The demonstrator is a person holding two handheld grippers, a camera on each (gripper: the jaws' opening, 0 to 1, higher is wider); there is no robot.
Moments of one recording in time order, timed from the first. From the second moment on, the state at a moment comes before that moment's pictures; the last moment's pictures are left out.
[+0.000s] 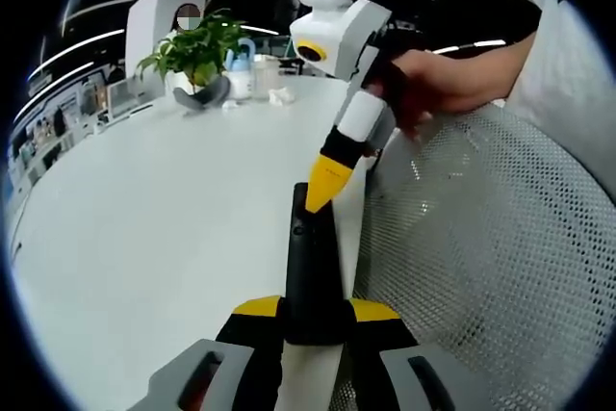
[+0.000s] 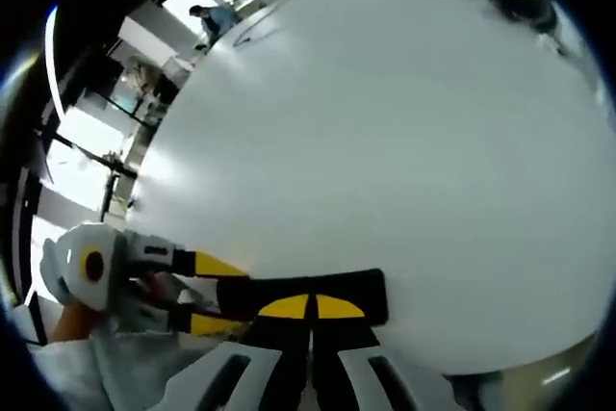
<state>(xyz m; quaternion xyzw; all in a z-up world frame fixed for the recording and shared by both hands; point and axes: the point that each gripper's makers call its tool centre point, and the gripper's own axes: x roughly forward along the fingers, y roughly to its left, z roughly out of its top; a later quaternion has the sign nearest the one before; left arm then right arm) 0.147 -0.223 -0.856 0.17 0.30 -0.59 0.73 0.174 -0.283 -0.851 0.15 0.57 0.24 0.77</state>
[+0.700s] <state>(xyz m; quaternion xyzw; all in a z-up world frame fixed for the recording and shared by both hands) 0.147 -0.223 -0.856 0.17 0.30 -0.59 0.73 0.175 -0.281 -0.852 0.13 0.55 0.24 0.79</state>
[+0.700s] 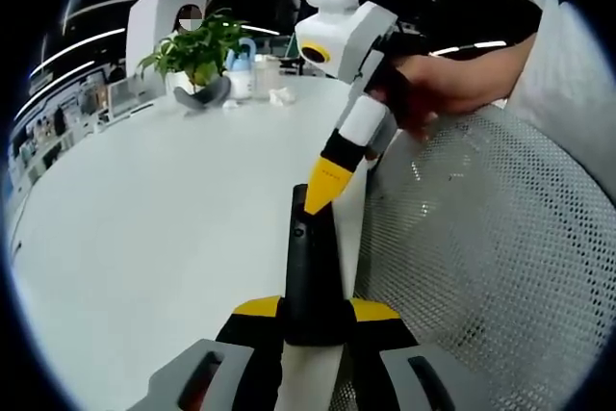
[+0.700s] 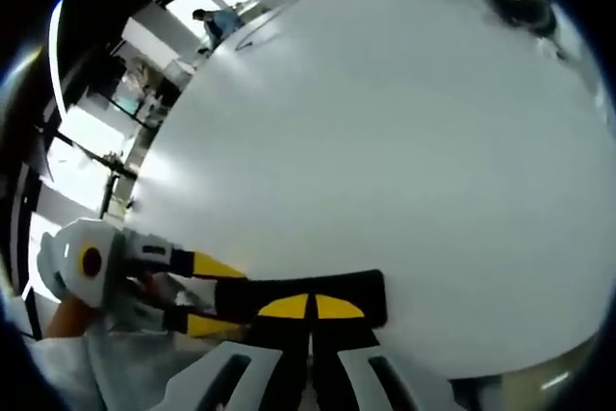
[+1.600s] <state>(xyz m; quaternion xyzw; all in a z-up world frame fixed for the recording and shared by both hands) 0.144 -0.234 -0.857 0.20 0.29 -0.59 0.72 0.175 -0.269 -0.844 0.17 0.55 0.26 0.77</state>
